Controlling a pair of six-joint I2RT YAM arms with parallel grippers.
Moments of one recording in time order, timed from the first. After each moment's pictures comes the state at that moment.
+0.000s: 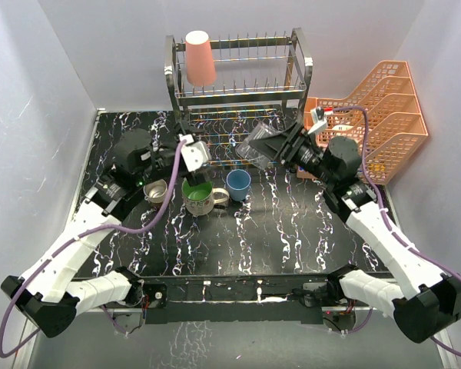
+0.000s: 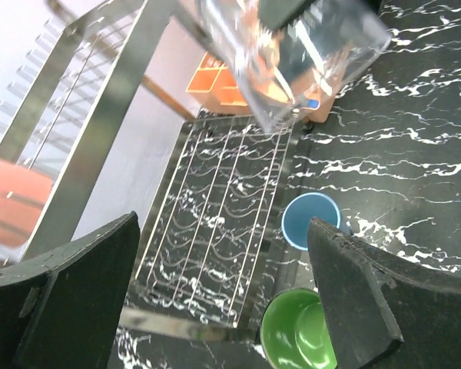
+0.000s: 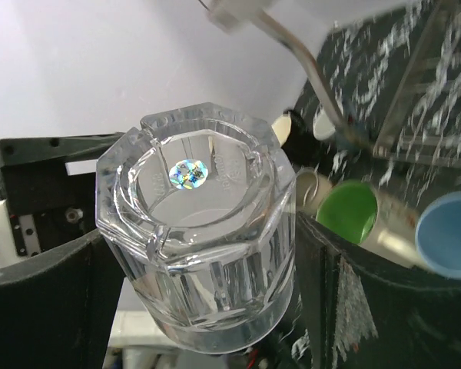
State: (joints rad) left arm -0.58 1.07 1.24 -0.34 0.44 0.65; right arm 0.42 1.05 1.01 0.12 -0.42 0.92
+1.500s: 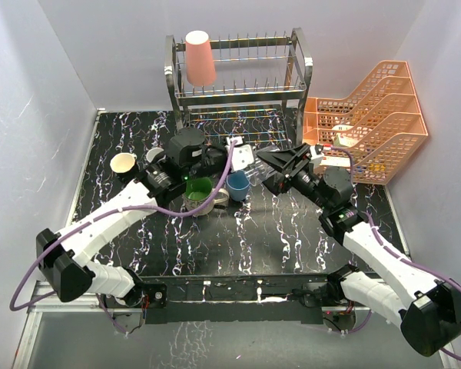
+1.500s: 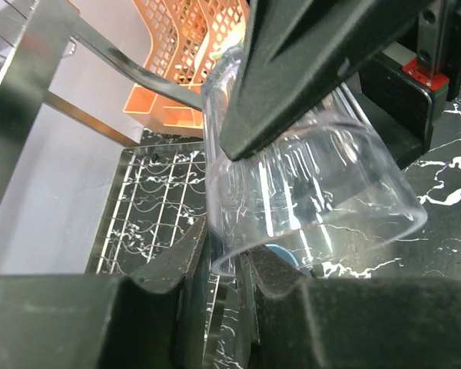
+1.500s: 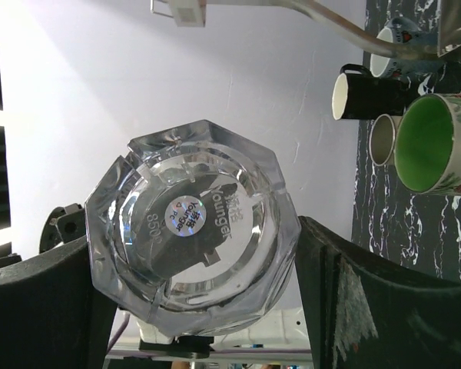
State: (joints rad) left arm -0.80 1.33 1.27 -0.18 0.34 0.64; right arm 0.46 0.92 0.62 0.37 -0.34 1.57
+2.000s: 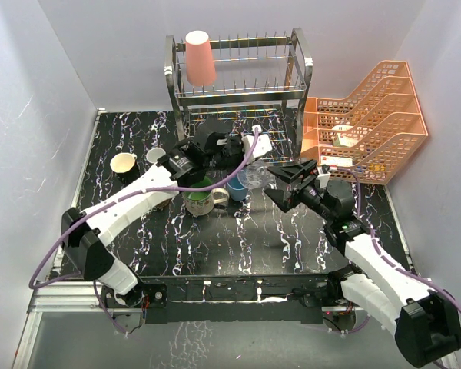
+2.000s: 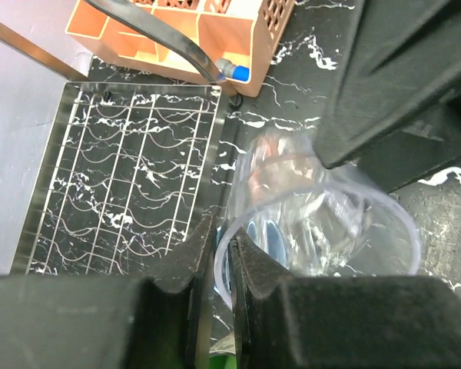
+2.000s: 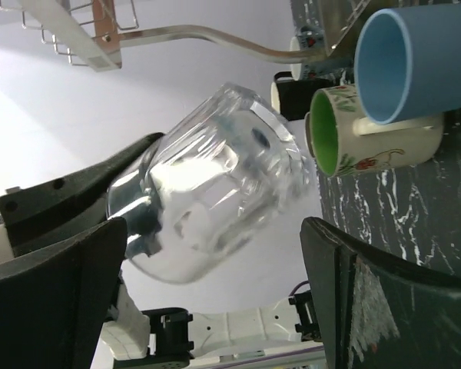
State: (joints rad) left arm -0.81 1.53 1.45 -0.38 0.25 0.53; right arm 0.36 0.87 0.43 0.37 -0.38 1.64
